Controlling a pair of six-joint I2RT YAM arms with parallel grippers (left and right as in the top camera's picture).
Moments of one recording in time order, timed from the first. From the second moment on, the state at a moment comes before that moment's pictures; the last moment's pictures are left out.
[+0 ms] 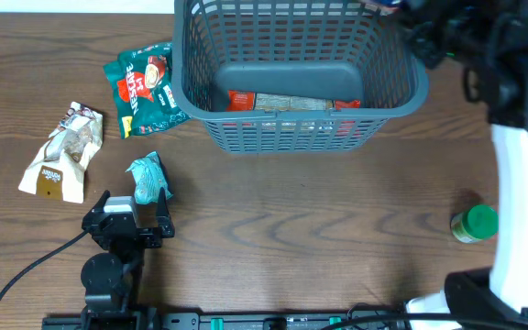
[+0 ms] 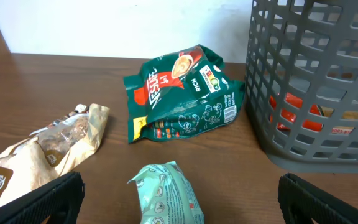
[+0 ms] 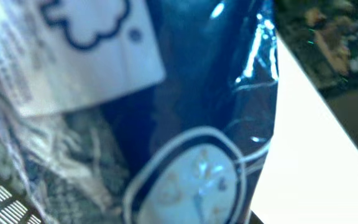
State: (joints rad) left arm -0.01 0.01 0.08 -0.26 -0.01 -0.04; right arm 0.17 1.68 2.24 -1.12 -0.08 -0.75
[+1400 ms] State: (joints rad) left arm -0.01 0.01 0.08 -0.26 -0.01 -0.04; right arm 0.27 2.19 2.24 -1.13 -0.07 -0.67
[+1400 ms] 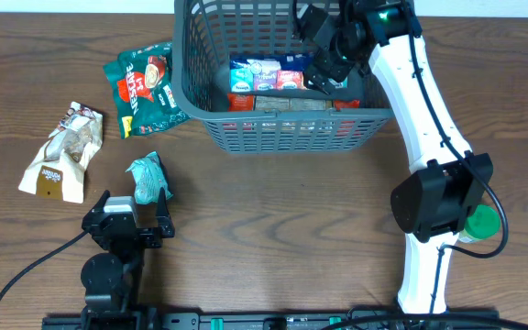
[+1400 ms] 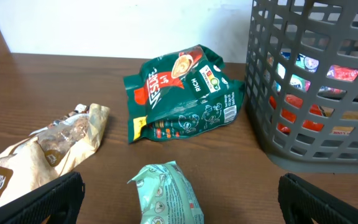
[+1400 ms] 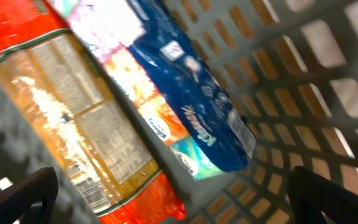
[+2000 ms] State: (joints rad) left arm -0.01 0.01 0.08 -0.26 -0.01 -0.04; right arm 0.09 1.73 2.48 -1.36 0.49 0.27
